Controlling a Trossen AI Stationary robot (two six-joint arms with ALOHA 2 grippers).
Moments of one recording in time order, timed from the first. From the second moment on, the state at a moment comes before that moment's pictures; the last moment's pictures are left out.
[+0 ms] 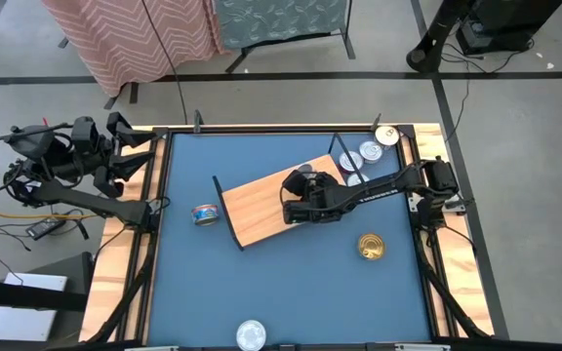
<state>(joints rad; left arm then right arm) -0.15 0.50 1.16 -0.46 -0.33 -0.14 0.08 1.88 1.31 -0.70 0.79 2.22</state>
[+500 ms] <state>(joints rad) -0.15 0.50 1.16 -0.46 -0.33 -0.14 0.09 1.88 1.31 -0.66 0.71 2.20</state>
